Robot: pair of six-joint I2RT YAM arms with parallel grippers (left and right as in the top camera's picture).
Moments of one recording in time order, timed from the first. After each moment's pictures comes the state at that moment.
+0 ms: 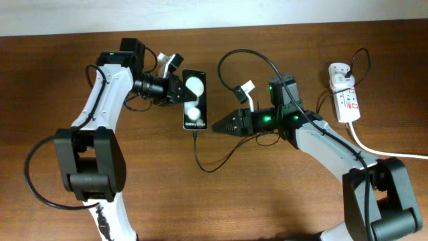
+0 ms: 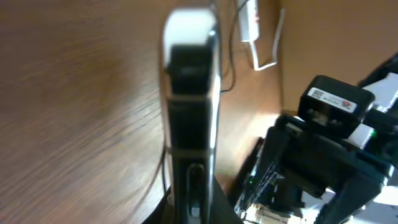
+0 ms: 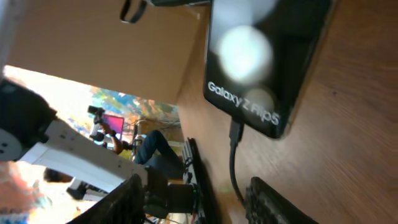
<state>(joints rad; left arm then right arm) -0.08 2.10 1.77 -1.16 1.01 0.16 0.28 1.69 0.96 -0.03 -1.23 0.51</state>
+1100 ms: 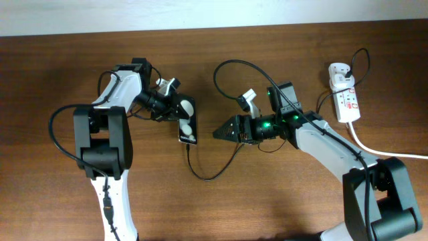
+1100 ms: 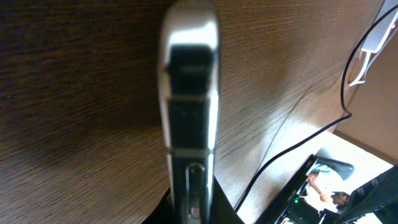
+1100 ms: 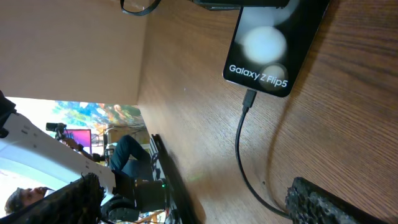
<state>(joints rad) -0.06 2.34 1.76 -1.11 0.76 0.04 0.28 1.69 0.96 -0.27 -1.07 0.39</state>
